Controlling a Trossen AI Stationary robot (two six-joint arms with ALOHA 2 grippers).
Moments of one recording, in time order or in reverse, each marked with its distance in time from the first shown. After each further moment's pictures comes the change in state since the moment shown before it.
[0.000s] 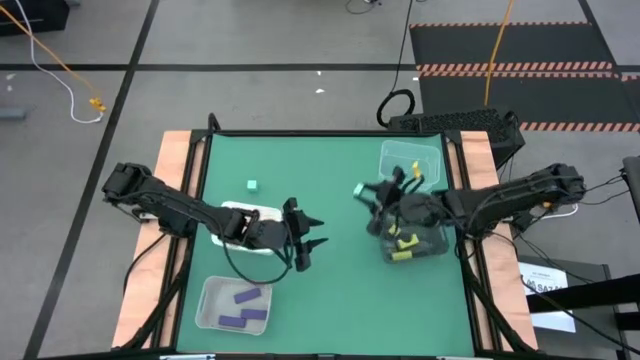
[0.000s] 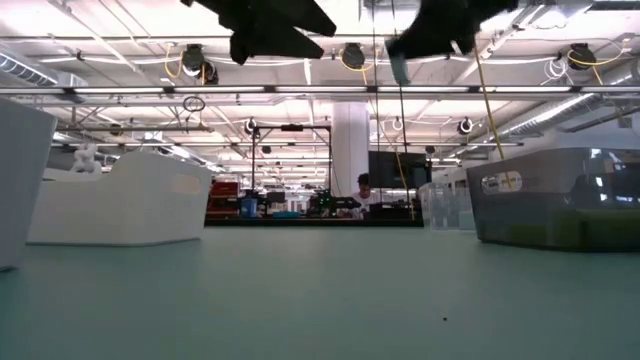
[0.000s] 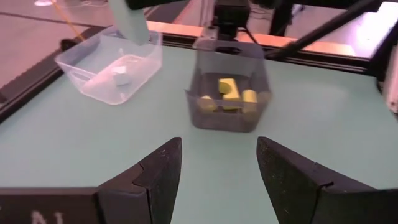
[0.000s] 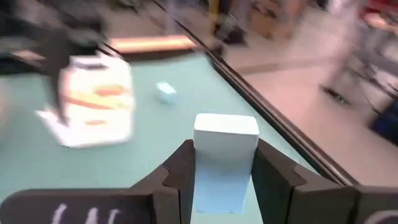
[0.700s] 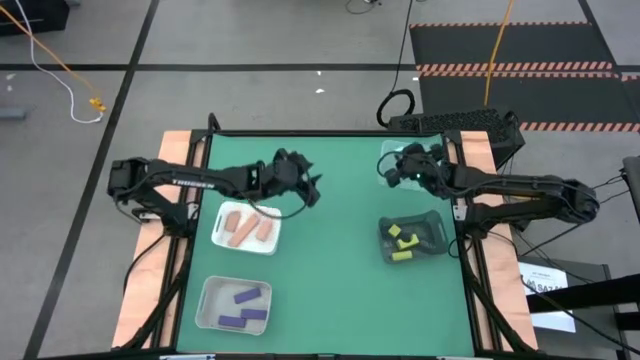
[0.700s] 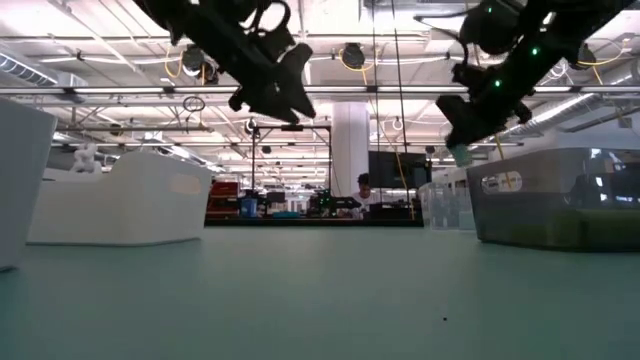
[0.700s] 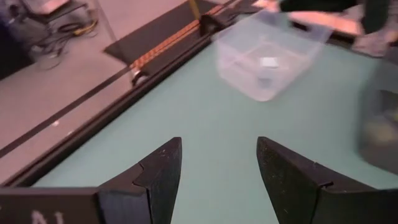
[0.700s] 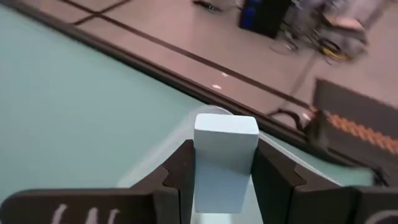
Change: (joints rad) left arm 0.421 0.000 0.000 -0.088 0.022 0.003; right arm -0.500 -0.146 -0.246 -0.178 0.056 0.196
